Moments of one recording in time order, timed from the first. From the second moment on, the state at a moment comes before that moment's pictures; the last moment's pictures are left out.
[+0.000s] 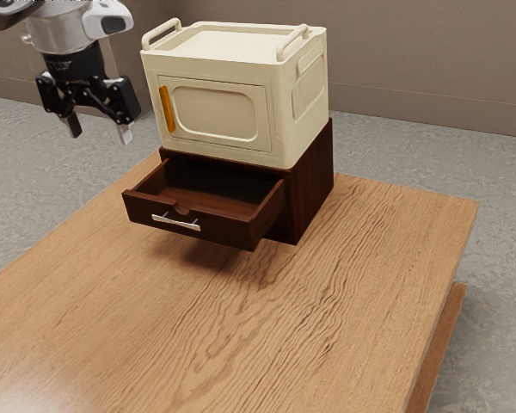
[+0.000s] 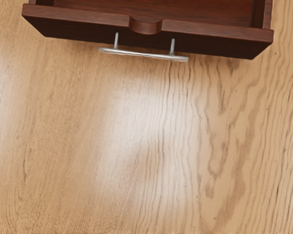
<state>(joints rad) -0.35 -0.30 0.21 -1.74 0.12 1.51 -0.31</state>
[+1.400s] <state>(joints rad) -0.33 -0.08 0.29 -2.27 0.18 2.34 -0.28</state>
